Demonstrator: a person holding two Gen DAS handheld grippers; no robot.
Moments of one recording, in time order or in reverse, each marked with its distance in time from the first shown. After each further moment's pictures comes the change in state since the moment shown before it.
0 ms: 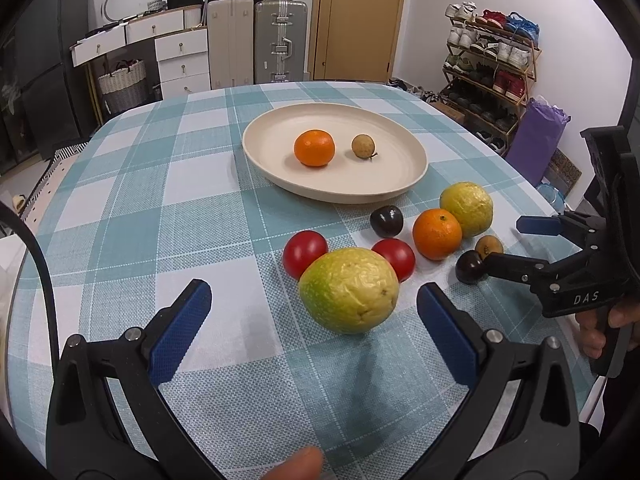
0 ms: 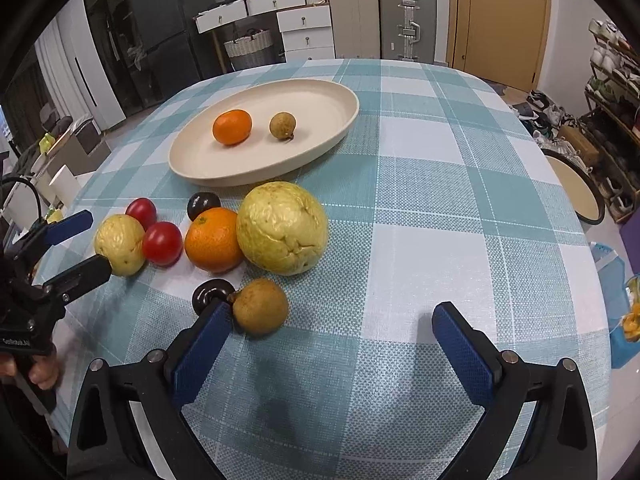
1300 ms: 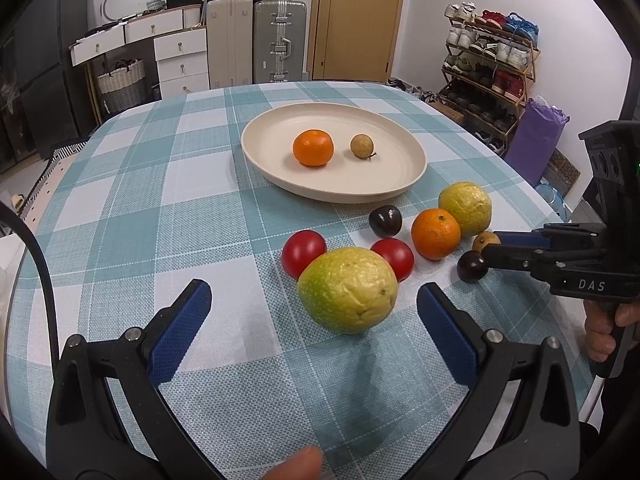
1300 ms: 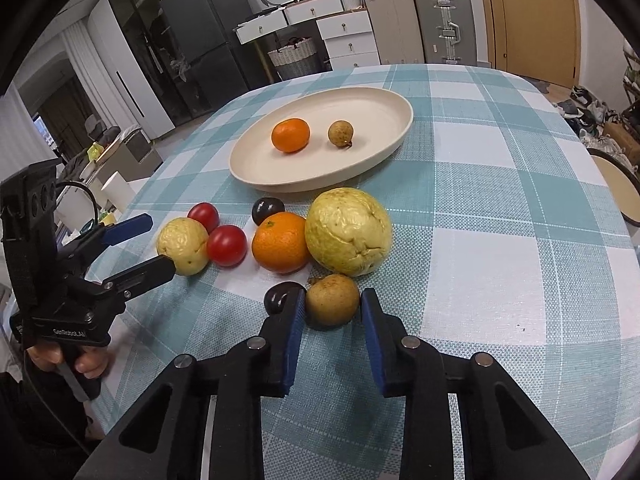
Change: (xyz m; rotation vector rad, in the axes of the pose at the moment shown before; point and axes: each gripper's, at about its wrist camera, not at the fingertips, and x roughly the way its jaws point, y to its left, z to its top) left arm 0.002 0.001 0.001 -0.002 0.001 -0.007; right arm -0.008 0.005 -0.001 0.005 -0.027 0.216
